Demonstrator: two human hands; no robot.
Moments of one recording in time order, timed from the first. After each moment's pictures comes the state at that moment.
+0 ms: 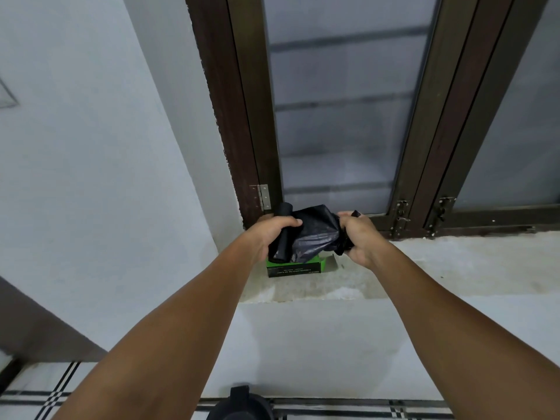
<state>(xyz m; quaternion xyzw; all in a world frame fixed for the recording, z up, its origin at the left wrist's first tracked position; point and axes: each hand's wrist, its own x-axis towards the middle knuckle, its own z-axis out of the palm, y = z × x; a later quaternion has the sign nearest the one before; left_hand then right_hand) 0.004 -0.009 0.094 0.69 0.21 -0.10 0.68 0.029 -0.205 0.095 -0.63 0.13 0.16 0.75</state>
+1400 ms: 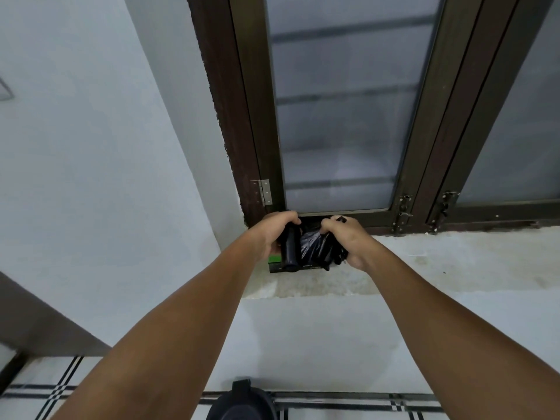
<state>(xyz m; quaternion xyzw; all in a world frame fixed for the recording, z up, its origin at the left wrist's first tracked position) -0.001 -0.016 0.094 0.71 0.21 -0.13 0.66 0.016 -0.193 0.083 -0.72 0.05 0.18 0.67</state>
